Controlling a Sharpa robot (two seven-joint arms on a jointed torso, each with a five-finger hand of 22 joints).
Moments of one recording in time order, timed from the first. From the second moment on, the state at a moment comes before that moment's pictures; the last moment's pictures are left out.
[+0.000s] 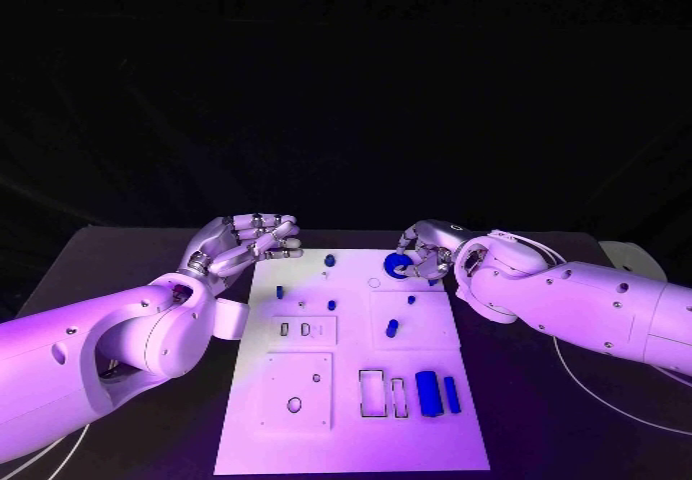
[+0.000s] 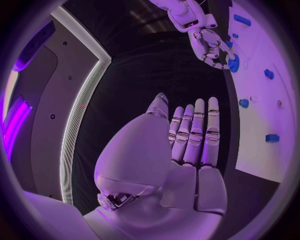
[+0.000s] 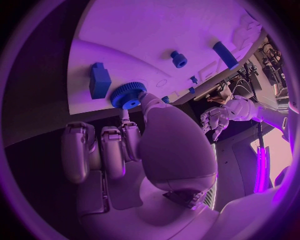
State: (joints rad) left arm 1.23 -0.96 -0.01 1.70 -0.07 -0.39 0.47; left_hand 1.60 -0.02 -0.04 0.28 0.19 0.87 0.22 0.21 0.14 1.01 0.19 0.07 0.07 0.97 0.15 0.27 0.23 0.17 0.93 0.25 0.25 0.07; right arm 1.32 -0.70 -0.11 1.31 -1.40 -0.33 -0.18; right_hand 1.44 -0.16 0.25 0.27 0.23 0.82 0.16 0.35 0.43 1.43 0.07 1.42 1.31 1.47 0.00 1.56 1.31 0.05 1.46 0.11 1.44 1.31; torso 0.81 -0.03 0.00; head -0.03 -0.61
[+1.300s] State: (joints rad) left arm 1.23 -0.95 -0.01 1.69 -0.07 -0.38 0.47; left_hand 1.60 -0.02 -0.04 0.28 0.19 0.87 0.22 0.21 0.14 1.00 0.19 0.07 0.07 0.97 0.15 0.27 0.23 0.17 0.93 0.25 0.25 0.07; right arm 1.32 -0.70 -0.11 1.49 -1.64 -0.48 -0.23; right_hand 1.43 -0.19 0.35 0.27 0.23 0.88 0.16 0.36 0.41 1.46 0.06 1.46 1.31 1.47 0.00 1.57 1.31 0.04 1.46 0.10 1.50 1.31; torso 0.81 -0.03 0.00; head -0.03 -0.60
